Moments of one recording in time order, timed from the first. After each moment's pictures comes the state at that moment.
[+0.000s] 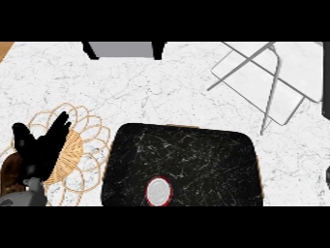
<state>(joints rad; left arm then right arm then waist) -0.05 0.20 0.09 -1.38 0.12 0.00 0.27 -1.25 -0.29 -0.31 -1.08 1.28 0.12 0.98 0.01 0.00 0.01</state>
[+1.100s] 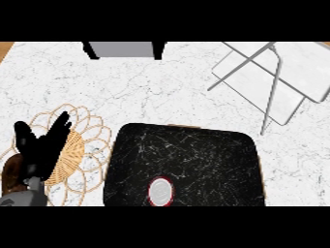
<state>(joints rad) -0.05 0.18 0.09 -1.39 0.11 0.00 0.29 -1.23 -0.35 -0.35 -1.02 1.21 -0.08 0.94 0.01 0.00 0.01</state>
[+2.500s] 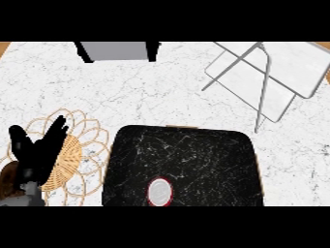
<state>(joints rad) -0.02 0.18 0.12 -1.41 0.11 0.00 0.30 -1.09 -0.41 -0.57 -1.65 1.25 -0.30 1.06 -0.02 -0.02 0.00</state>
